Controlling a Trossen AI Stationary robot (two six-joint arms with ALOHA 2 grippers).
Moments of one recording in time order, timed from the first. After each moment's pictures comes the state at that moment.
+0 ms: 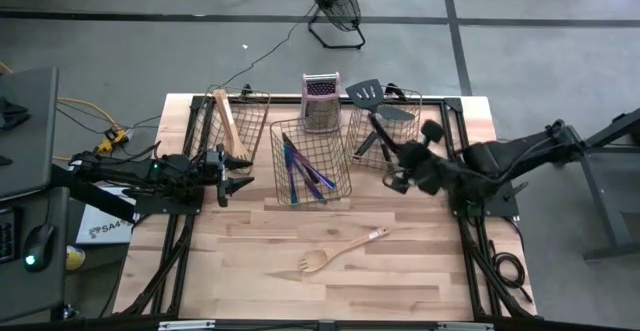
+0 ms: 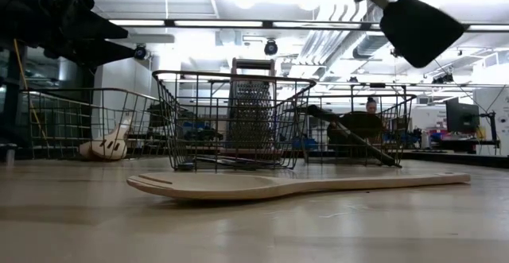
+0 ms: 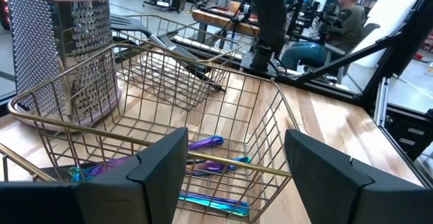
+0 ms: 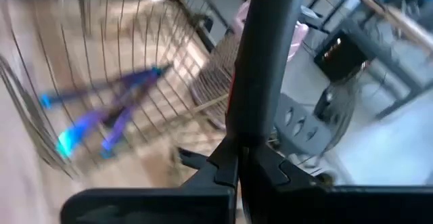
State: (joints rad) left arm -0.14 0.15 0.16 -0.08 -0.33 -0.27; right arm 0.30 1.10 1.10 -0.80 0.90 0.30
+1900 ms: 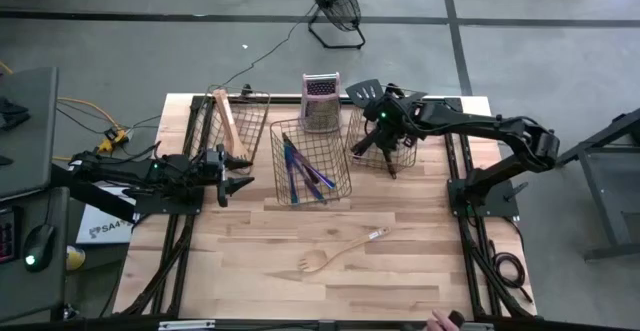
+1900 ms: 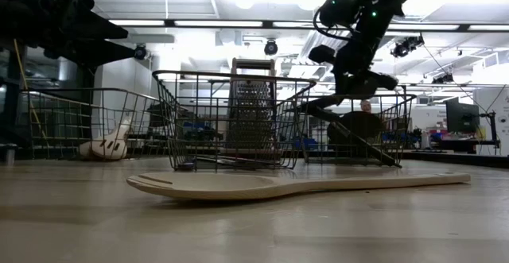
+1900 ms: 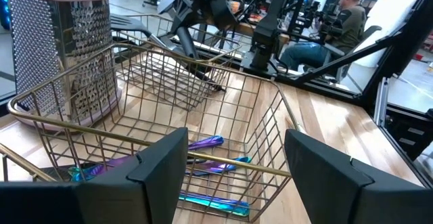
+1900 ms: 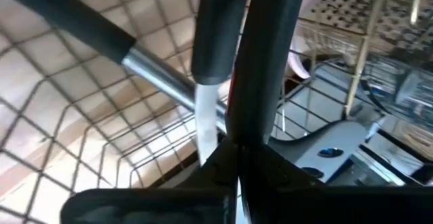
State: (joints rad) left arm -0.14 0.15 0.16 -0.08 -0.33 -0.27; right arm -0.46 1.43 1.01 -0.59 0.31 -1.57
